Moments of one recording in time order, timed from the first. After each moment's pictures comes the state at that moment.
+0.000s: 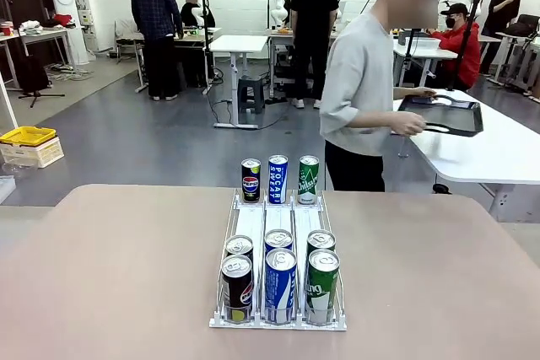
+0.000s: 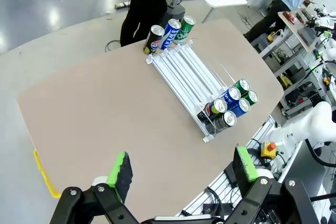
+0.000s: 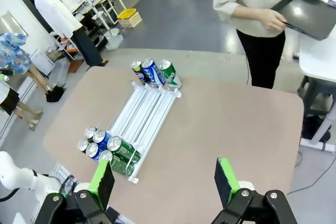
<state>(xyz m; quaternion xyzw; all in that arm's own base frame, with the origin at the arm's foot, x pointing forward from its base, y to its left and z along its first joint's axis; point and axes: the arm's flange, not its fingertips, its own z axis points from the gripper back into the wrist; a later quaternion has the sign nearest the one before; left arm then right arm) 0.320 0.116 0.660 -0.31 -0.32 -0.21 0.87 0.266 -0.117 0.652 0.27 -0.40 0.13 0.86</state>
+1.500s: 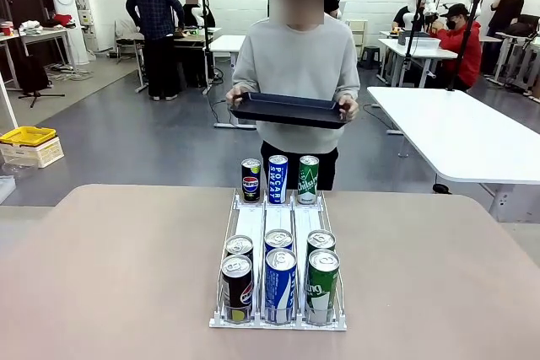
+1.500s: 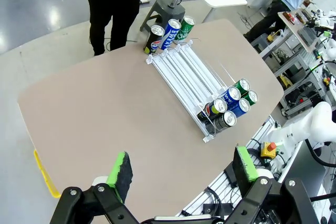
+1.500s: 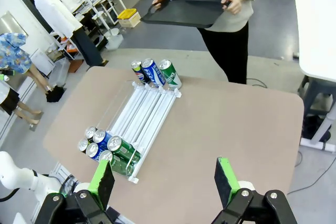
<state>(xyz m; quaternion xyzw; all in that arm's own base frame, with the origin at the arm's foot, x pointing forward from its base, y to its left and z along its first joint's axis) 0.320 0.116 0.660 -0.31 -0.32 -0.21 0.87 0.266 -0.117 0.652 0.27 -0.40 0.13 0.86</state>
